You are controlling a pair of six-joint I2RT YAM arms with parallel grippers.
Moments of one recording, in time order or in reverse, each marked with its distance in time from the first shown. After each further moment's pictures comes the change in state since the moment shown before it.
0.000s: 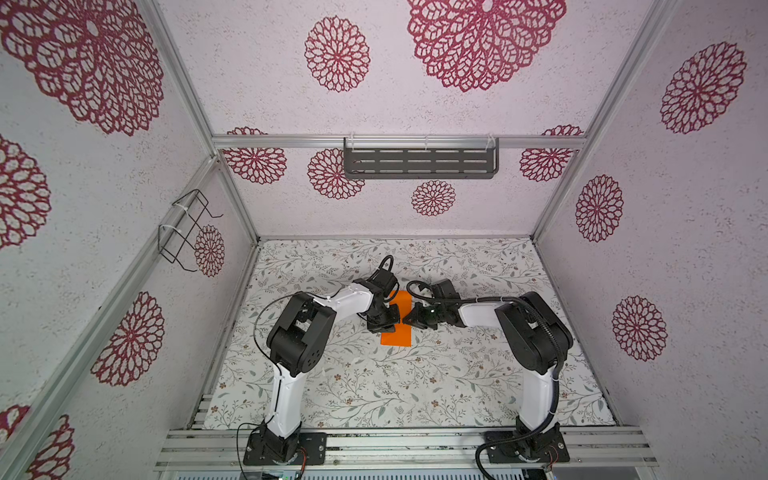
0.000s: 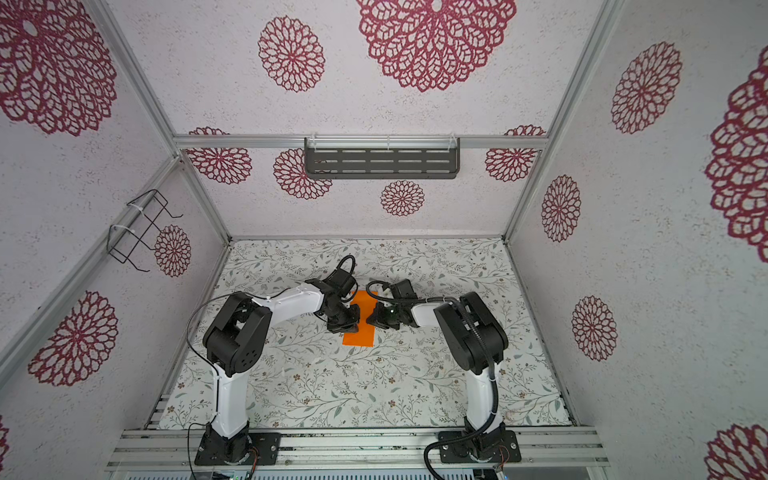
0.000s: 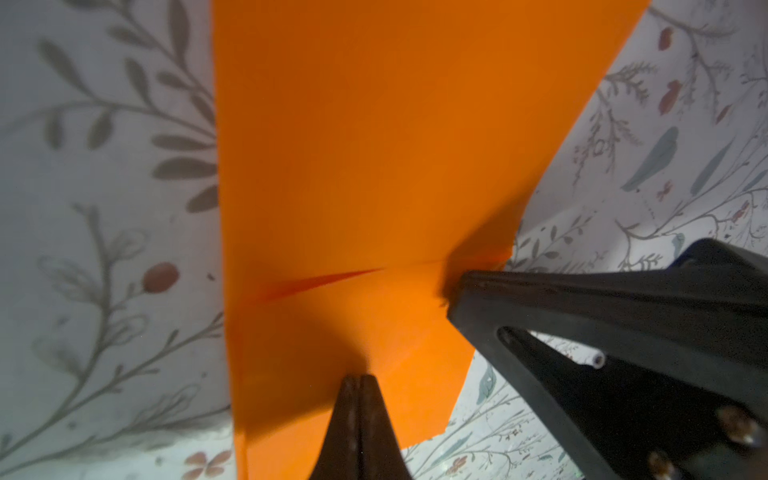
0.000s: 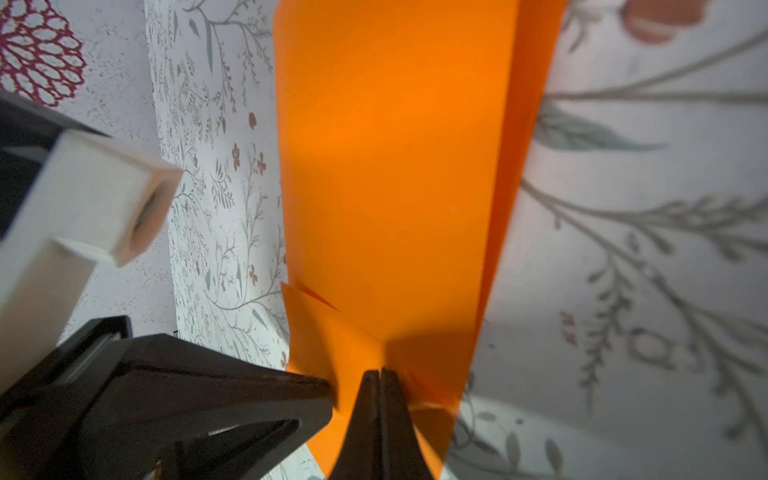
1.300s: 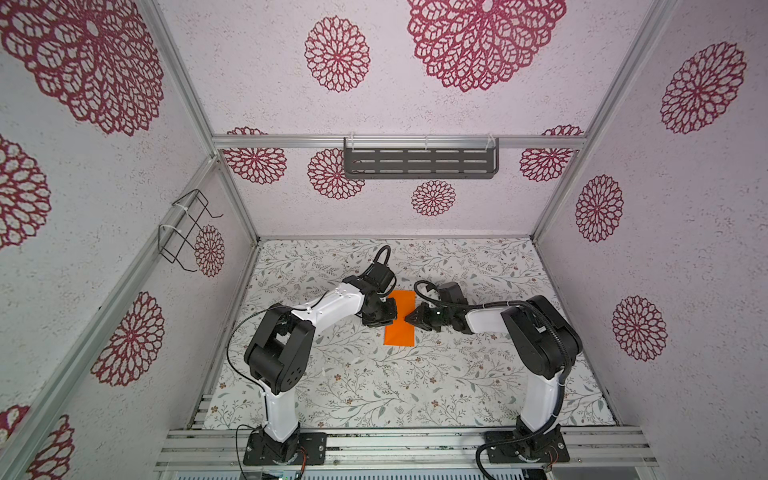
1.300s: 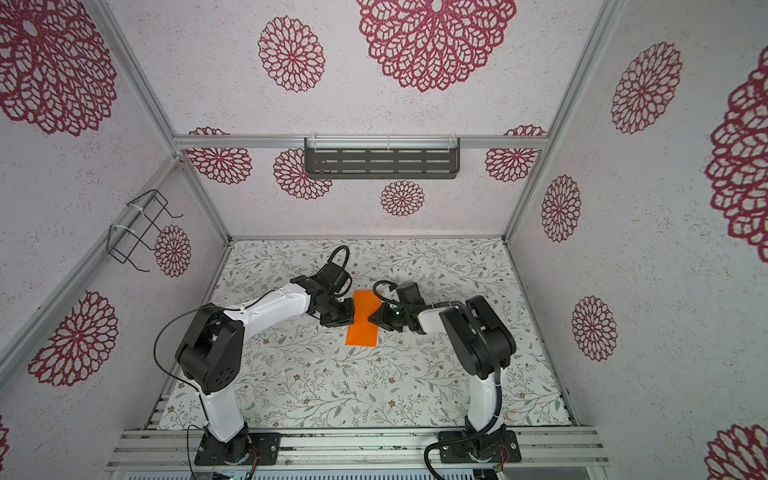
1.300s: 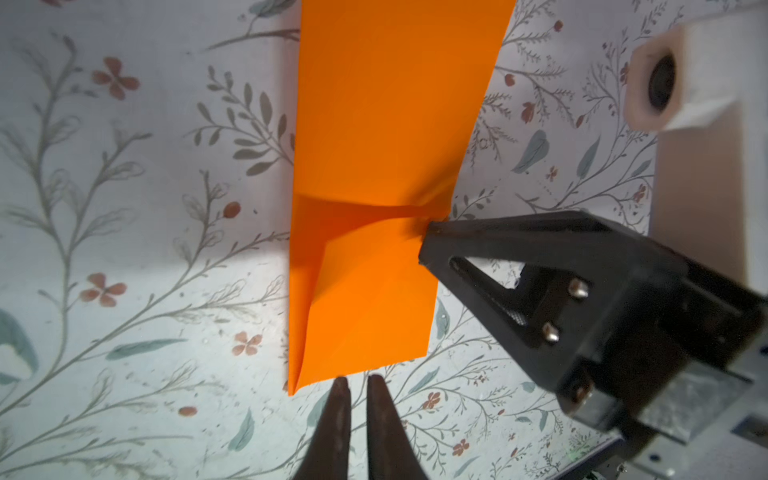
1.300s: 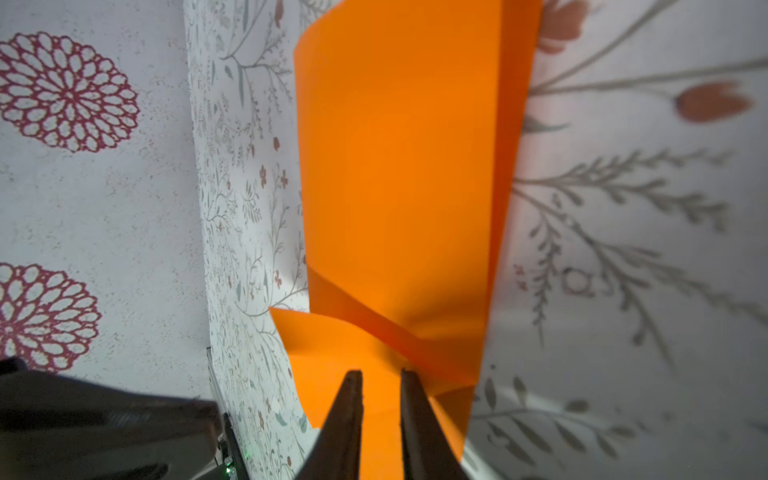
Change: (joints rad) left arm -0.003 -0.175 -0.045 -0.002 -0.072 0.014; right arm -0.024 -0.084 -0.145 0.200 -0.018 0.148
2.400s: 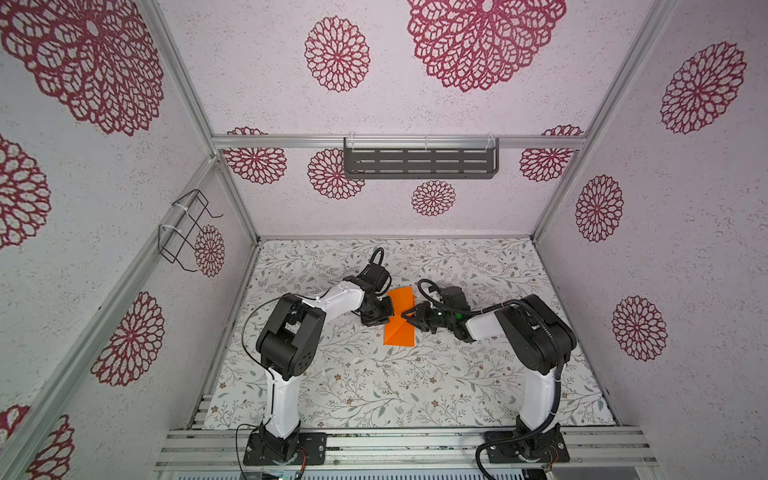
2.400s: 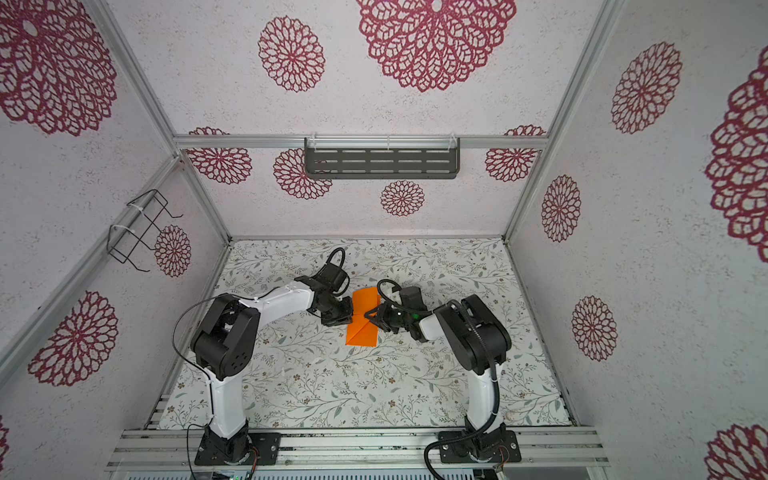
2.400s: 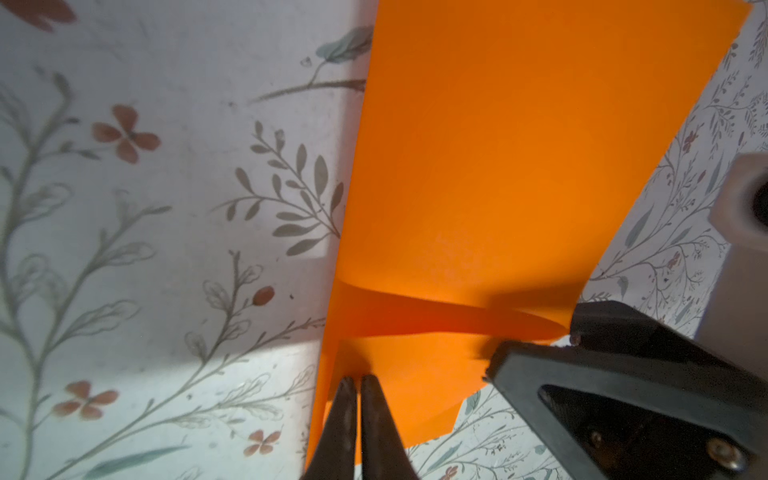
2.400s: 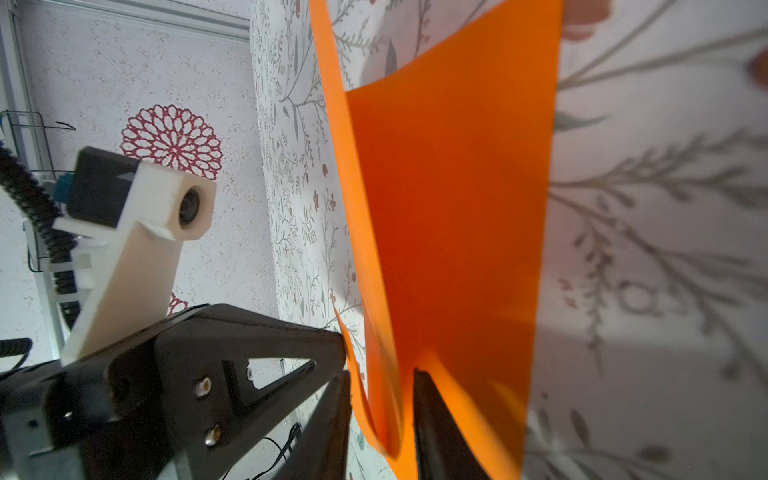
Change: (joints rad) left arm 0.054 0.106 0.008 0.061 0.027 -0.037; right arm 0.009 0.080 -0.056 0.316 -0.077 0.234
